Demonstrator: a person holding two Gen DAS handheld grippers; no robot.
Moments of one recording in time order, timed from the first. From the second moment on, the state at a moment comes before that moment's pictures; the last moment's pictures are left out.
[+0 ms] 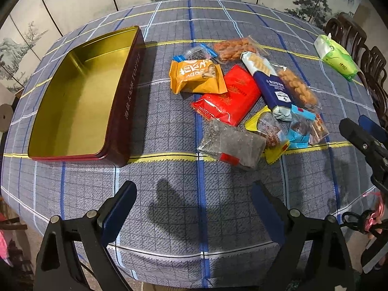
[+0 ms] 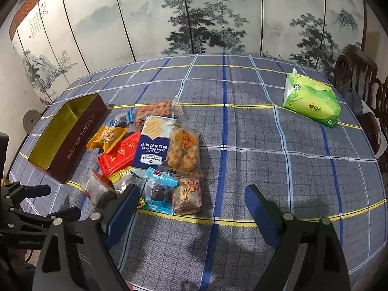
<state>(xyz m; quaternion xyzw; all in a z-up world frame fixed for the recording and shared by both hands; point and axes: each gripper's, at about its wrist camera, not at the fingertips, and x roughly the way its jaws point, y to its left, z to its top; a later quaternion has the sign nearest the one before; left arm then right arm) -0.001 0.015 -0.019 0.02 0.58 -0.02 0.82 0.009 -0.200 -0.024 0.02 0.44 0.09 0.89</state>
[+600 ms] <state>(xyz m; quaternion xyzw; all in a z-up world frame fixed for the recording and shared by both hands) 0.000 0.017 -0.019 0.02 0.58 -0.02 0.82 0.010 -0.193 -0.019 0.01 0.44 0.09 0.89</state>
